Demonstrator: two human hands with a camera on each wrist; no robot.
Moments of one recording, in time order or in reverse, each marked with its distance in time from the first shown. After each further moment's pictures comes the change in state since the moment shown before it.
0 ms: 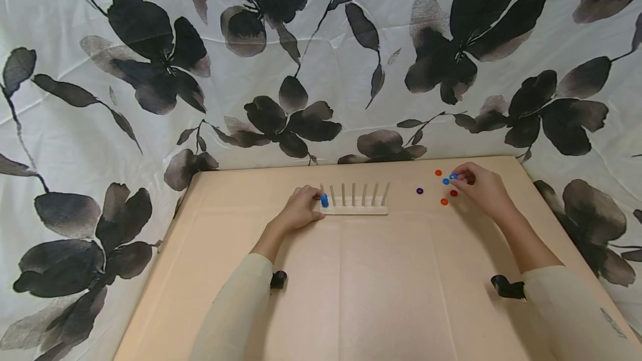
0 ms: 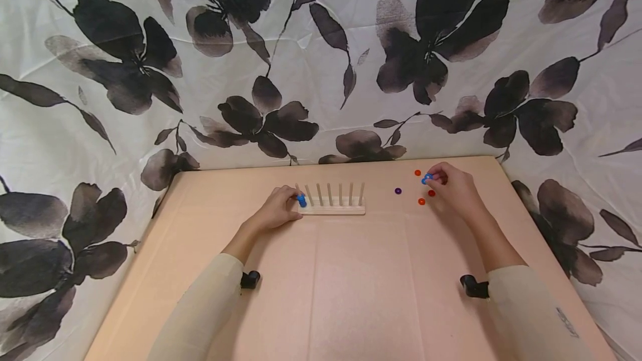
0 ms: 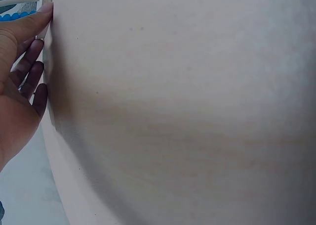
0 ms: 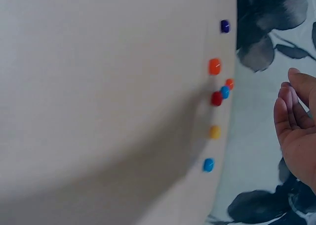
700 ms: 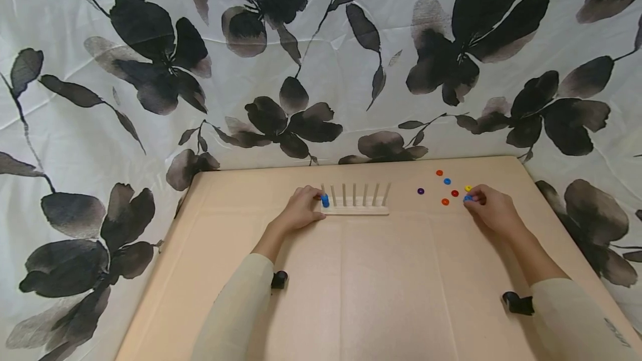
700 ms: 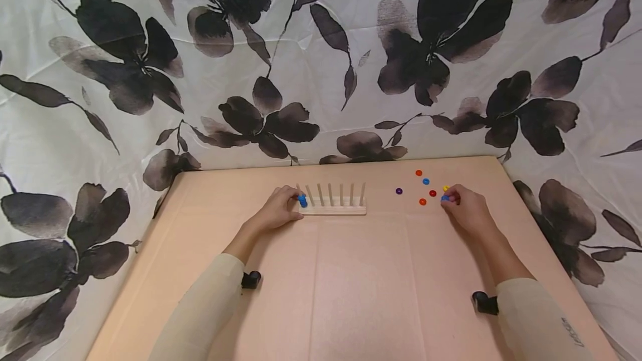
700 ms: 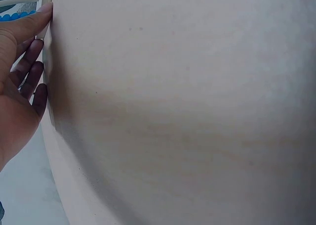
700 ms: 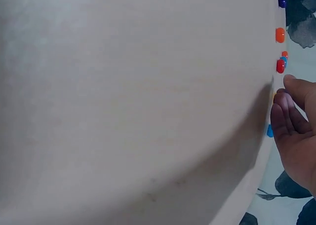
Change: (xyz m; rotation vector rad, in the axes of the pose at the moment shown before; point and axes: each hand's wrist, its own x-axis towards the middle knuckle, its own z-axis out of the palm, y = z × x) left_hand 0.002 0.001 0.001 0.009 0.025 0.009; right_hand -0.021 0.060 0.016 -0.089 -0.073 0.084
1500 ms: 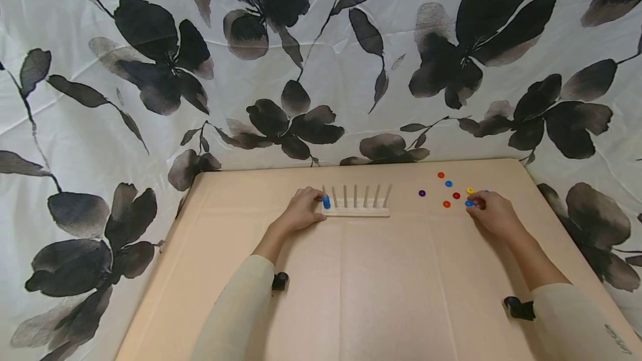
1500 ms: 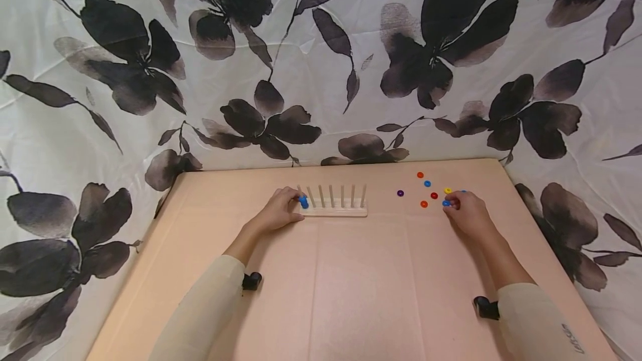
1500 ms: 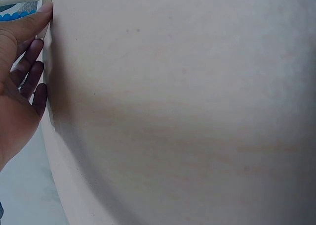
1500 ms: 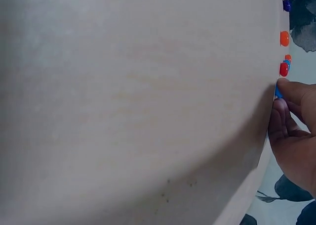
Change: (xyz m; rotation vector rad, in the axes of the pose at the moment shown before) left_hand 0.000 0.001 -0.003 -0.017 -0.009 -0.009; right_hand 0.004 -0.002 -0.001 -0.026 -0.098 0.012
